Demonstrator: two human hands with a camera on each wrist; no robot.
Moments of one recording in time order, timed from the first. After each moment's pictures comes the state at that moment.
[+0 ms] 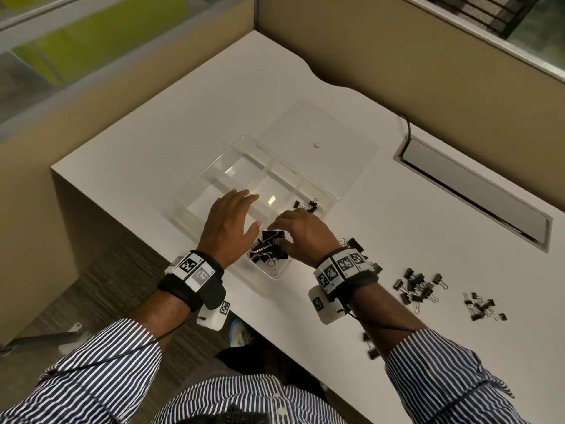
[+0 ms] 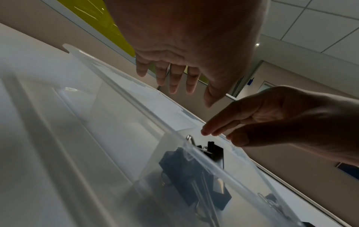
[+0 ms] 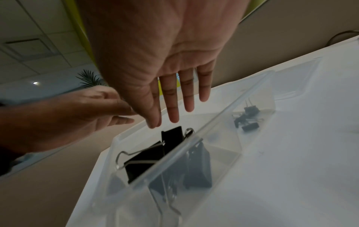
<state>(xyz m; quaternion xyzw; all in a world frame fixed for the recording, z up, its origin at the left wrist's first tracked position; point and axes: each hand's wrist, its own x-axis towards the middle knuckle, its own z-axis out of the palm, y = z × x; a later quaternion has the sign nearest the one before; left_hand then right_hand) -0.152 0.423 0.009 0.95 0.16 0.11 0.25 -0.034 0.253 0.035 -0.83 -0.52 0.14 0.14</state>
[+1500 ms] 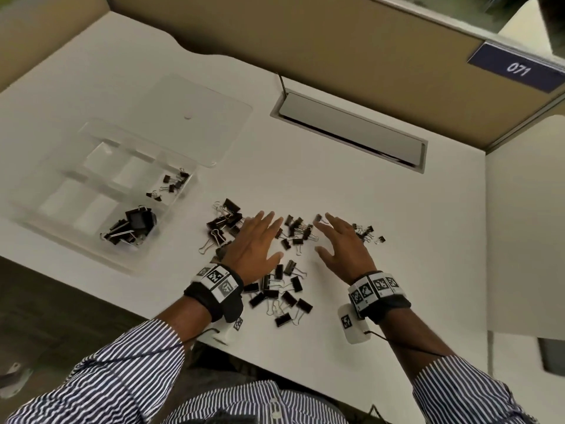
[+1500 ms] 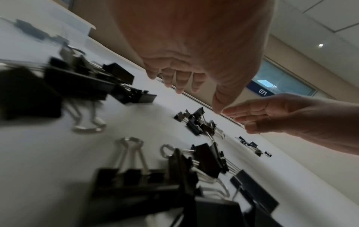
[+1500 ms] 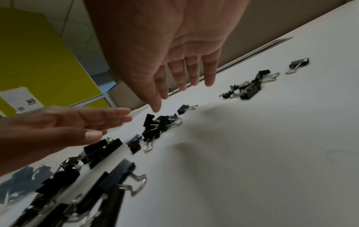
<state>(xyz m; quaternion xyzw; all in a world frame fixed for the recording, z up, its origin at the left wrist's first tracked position) -0.076 0.106 -0.026 0.97 -0.05 -0.04 0.24 0.002 -0.129 0.003 -0.95 -0.24 0.15 0.16</state>
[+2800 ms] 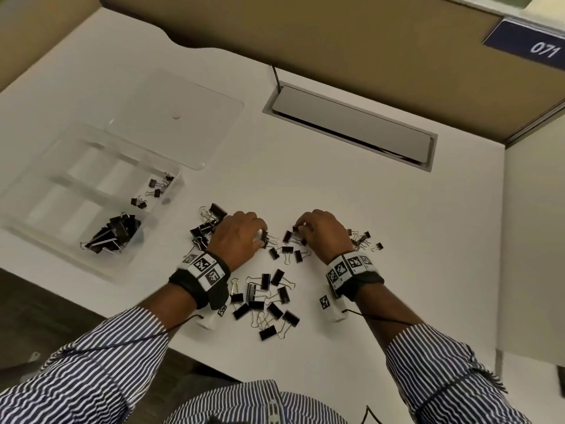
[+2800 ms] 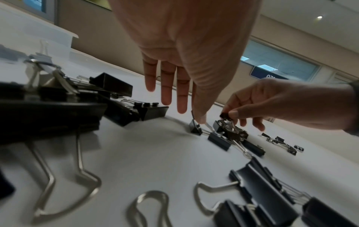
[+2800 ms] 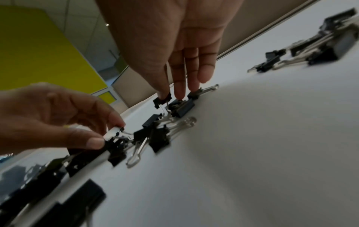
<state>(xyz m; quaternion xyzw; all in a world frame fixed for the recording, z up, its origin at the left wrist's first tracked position) -0.029 0.111 -0.019 0.99 -0.03 -0.01 0.17 0.062 -0.100 -0.020 -0.93 -0.23 0.16 0.23</state>
